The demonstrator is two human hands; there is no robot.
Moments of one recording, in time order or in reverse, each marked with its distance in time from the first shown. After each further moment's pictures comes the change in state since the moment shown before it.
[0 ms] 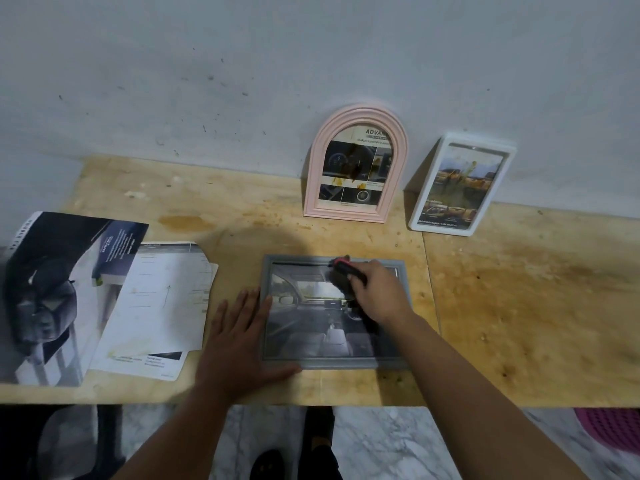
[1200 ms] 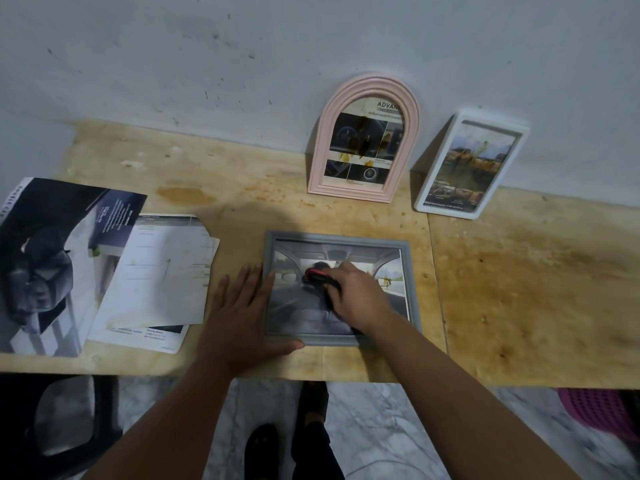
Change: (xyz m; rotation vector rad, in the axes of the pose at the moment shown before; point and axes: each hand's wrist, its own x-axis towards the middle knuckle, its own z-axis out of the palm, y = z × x) left_hand 0.000 -0.002 0.004 -0.001 -0.006 0.008; right_hand -0.028 -0.021 0.042 -0.194 -0.069 -0.252
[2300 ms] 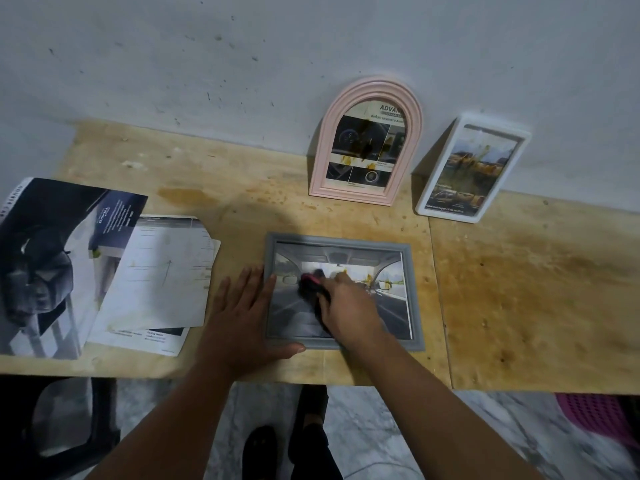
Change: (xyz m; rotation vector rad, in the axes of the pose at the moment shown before) left_hand 0.000 0.000 -0.001 -0.008 0.001 -0.006; right_hand -0.011 -0.034 0.005 -0.058 0.013 0.121
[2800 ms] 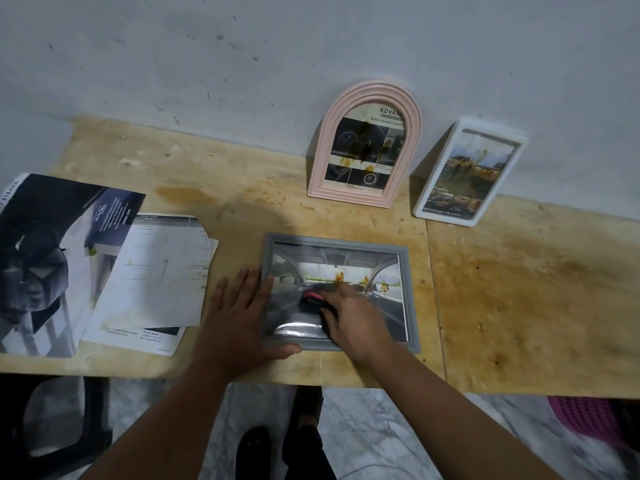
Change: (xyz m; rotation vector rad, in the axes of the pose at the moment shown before) left_hand 0.001 0.001 0.000 0.026 -0.023 0.001; right_hand -0.018 0.020 -0.001 0.035 -0.054 -0.108
